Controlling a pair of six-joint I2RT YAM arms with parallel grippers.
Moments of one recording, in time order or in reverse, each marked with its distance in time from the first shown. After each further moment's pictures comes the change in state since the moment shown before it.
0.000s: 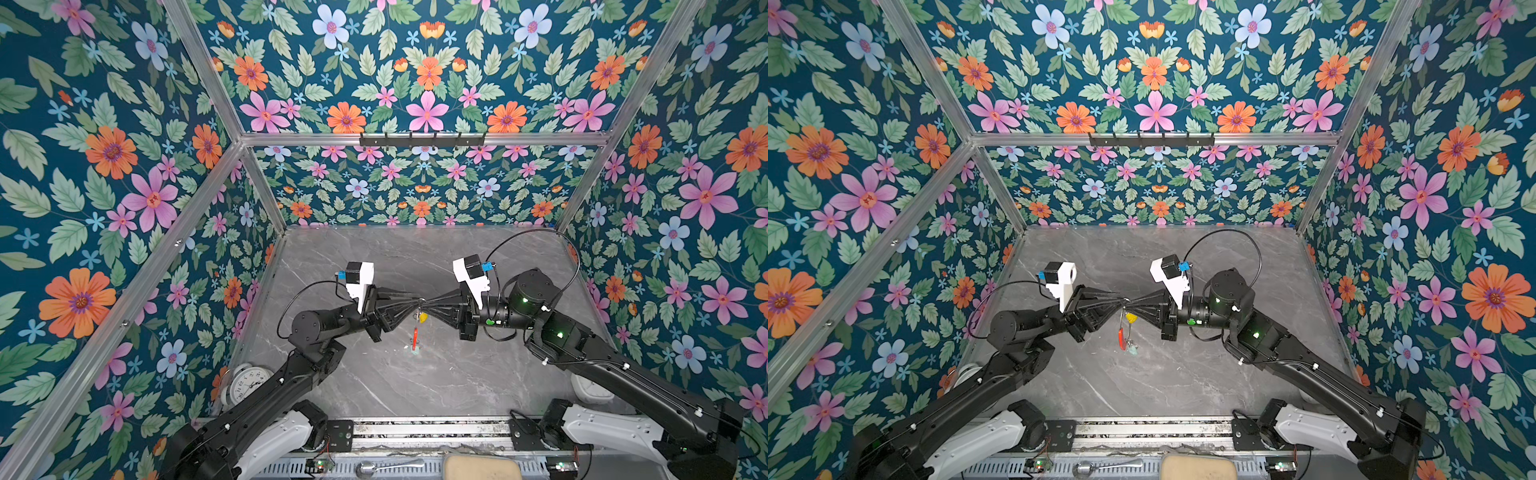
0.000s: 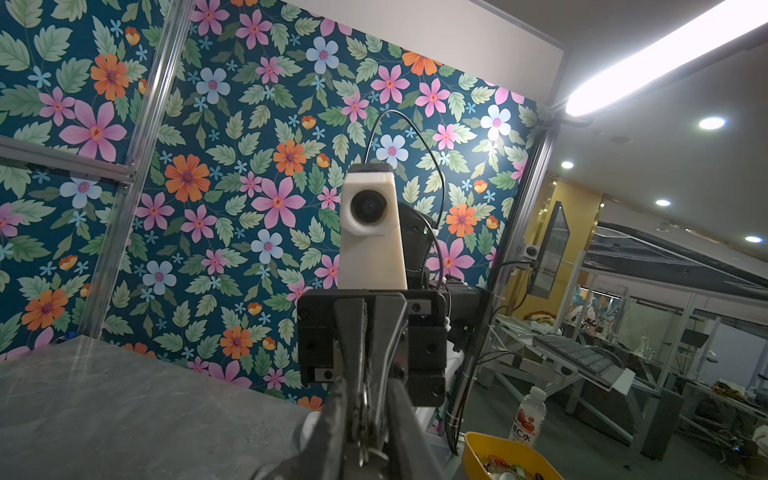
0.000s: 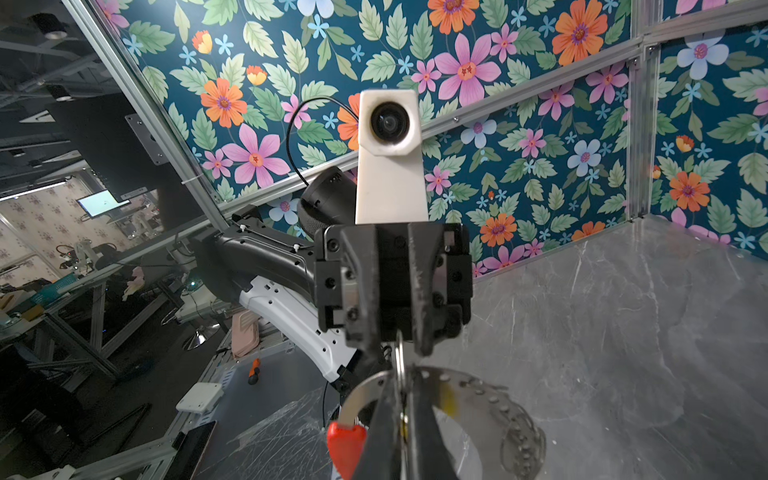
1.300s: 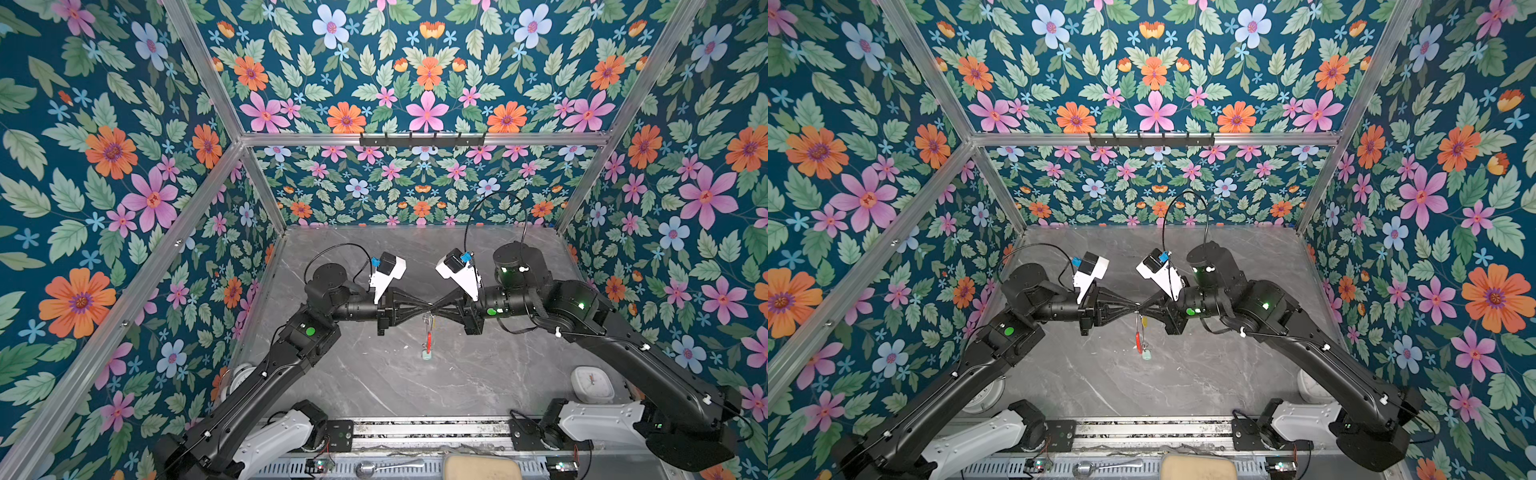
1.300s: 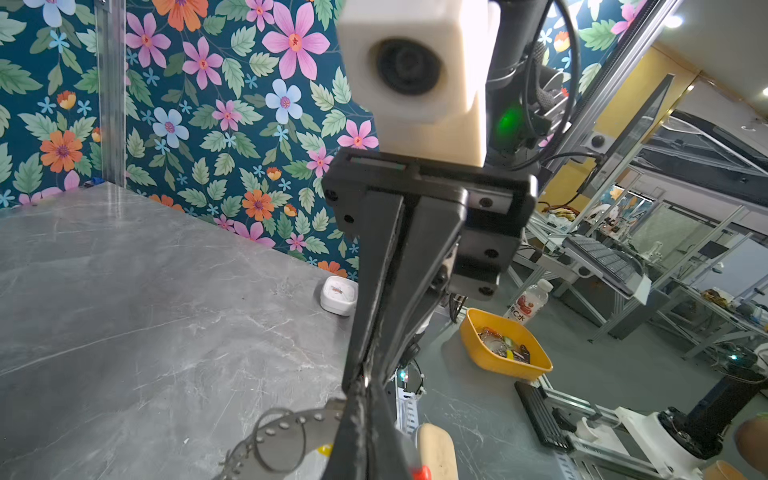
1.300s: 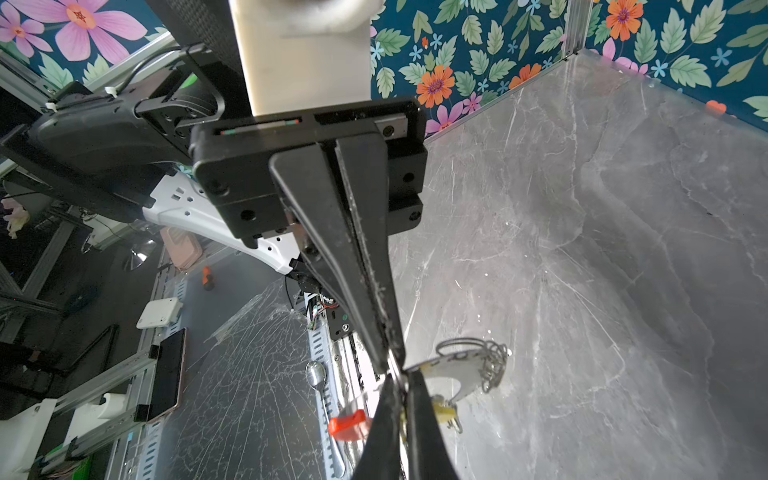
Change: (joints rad) left arm 0.002 0.050 0.334 -0.928 0.195 0.439; right arm 0.000 0.180 0.471 -0.834 0.152 -0.225
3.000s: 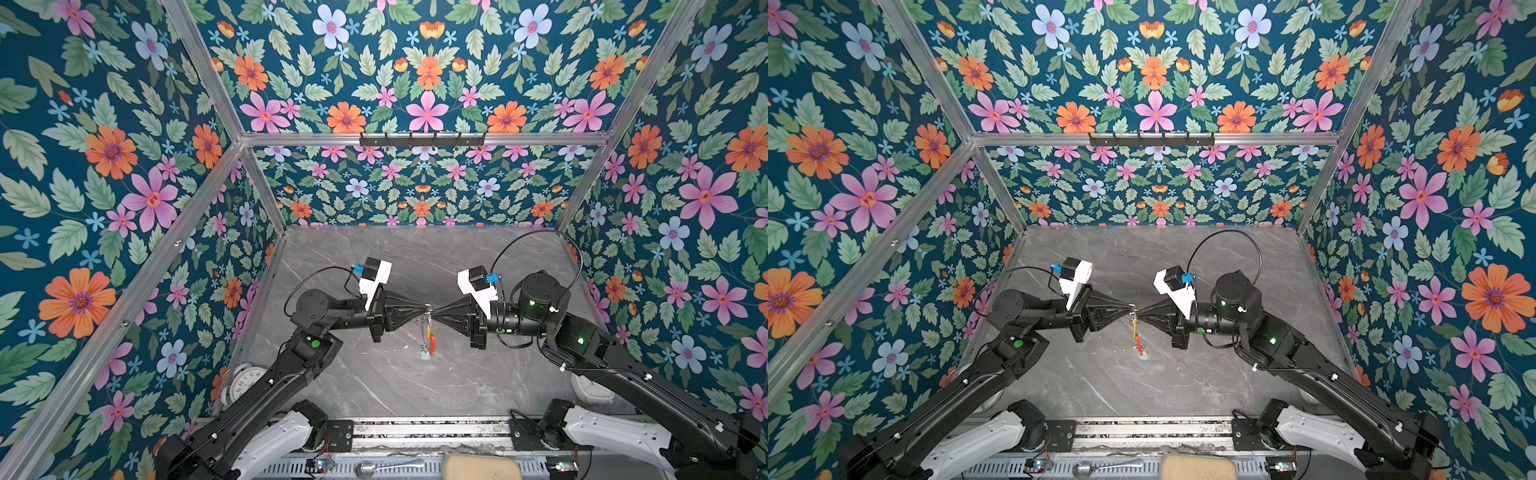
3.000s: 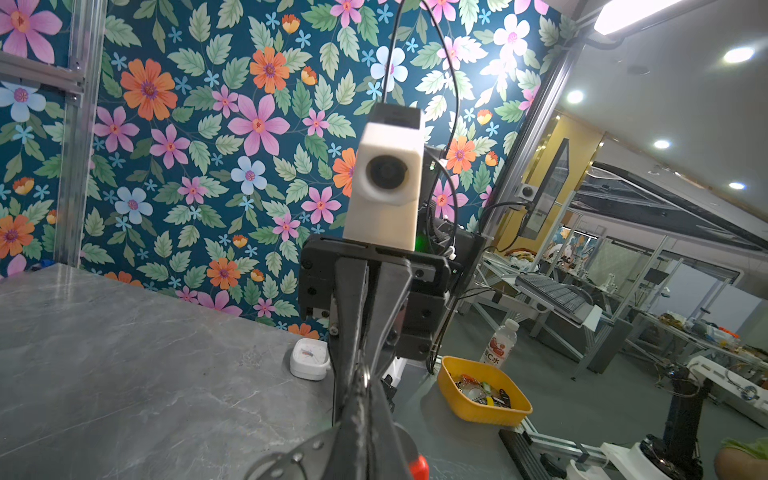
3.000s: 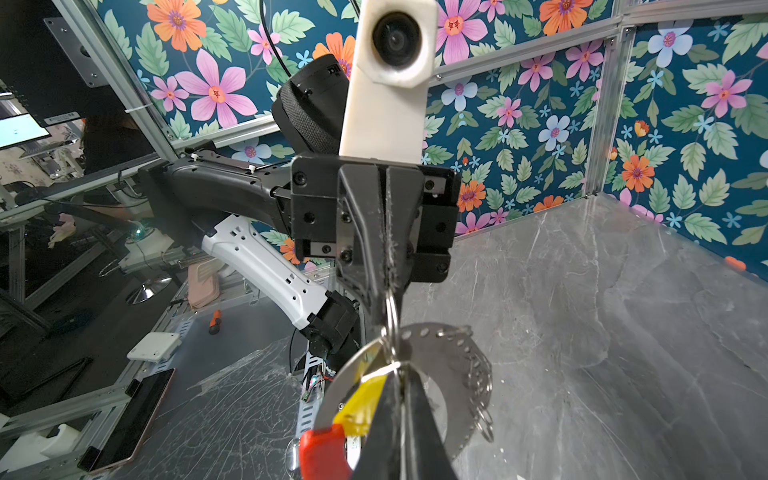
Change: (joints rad) left arm -0.002 -0.052 -0.195 0.575 -0.014 -0.309; right arm 0.001 -0.241 -0.448 0.608 -0.103 0.034
